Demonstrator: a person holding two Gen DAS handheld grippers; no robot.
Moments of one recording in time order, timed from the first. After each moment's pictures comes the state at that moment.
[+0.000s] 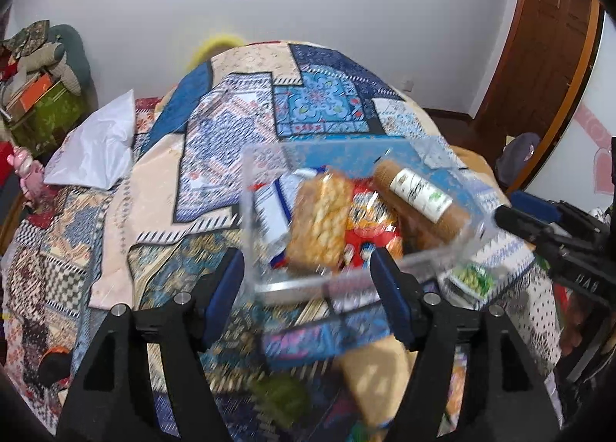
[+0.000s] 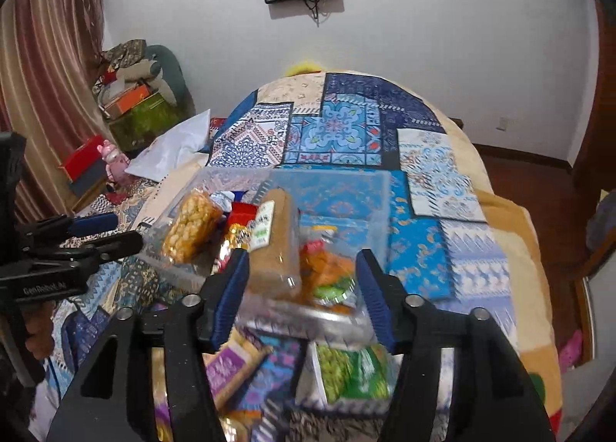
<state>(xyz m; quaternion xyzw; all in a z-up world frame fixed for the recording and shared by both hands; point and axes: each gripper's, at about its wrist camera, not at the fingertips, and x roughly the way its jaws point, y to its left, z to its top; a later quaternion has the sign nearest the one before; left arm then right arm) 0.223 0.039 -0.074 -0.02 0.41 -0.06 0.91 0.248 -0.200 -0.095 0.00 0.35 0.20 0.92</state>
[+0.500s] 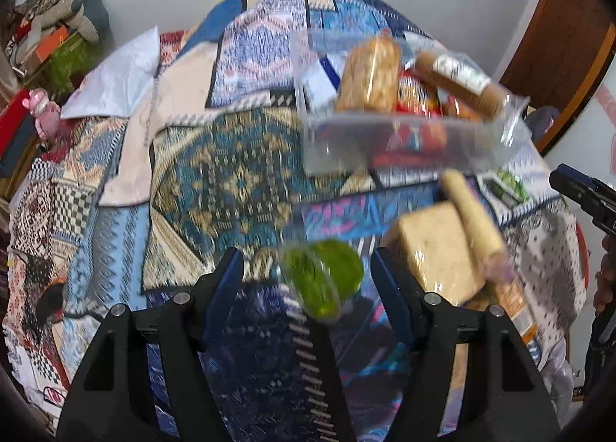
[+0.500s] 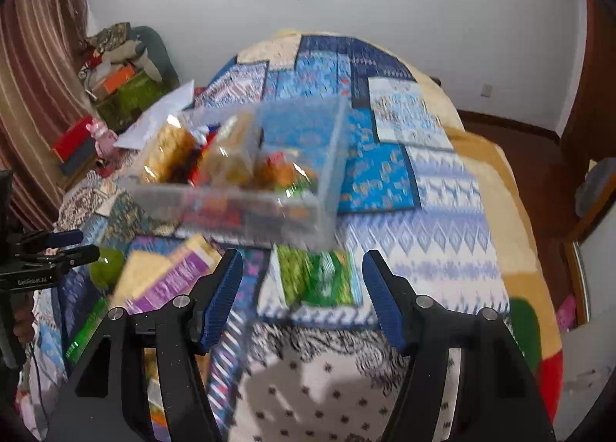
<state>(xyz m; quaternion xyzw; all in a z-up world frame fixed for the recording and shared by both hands) 0.165 0.065 -0.142 -0.03 0.49 -0.03 0.87 0.214 -0.239 -0.136 -0.01 0.40 0.18 0.90</state>
